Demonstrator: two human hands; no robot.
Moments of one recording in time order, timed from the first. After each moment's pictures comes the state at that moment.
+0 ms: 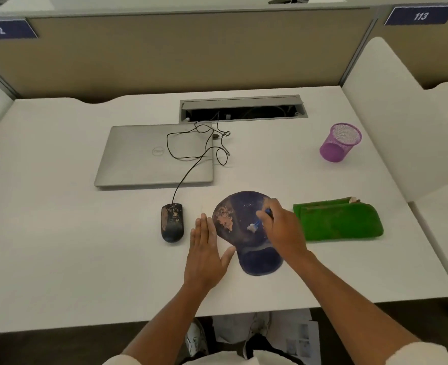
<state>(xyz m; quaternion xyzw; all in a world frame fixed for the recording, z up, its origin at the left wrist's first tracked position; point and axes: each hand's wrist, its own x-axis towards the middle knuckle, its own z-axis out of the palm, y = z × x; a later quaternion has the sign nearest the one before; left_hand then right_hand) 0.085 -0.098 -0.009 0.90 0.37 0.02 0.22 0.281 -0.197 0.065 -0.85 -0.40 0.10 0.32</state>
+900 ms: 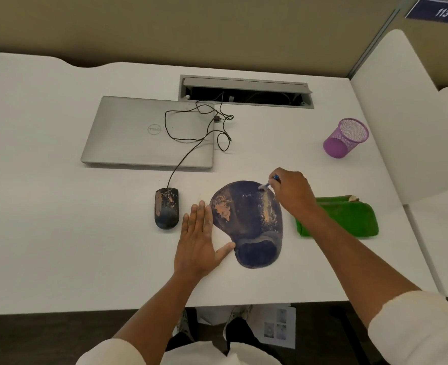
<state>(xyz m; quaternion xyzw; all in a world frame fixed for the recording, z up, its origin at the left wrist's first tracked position) 0.081 -0.088 -0.028 0.92 0.35 0.03 0.16 0.351 -0.150 0.081 -0.89 -0.42 0.13 0.15</state>
